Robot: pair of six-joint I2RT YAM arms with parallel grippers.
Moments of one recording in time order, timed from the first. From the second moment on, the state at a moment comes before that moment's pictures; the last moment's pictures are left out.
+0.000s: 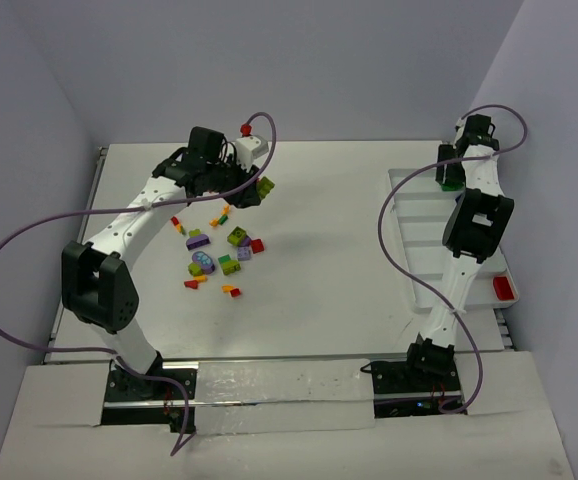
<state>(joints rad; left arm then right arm) -0.43 1.71 1.55 -0.59 0.46 0.22 -0.34 2.44 2.24 -0.79 0.07 -0.17</state>
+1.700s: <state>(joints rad) -0.49 1.49 1.31 -0.59 1.08 0.25 0.44 1.73 1.74 -1.09 -1.11 -0.51</state>
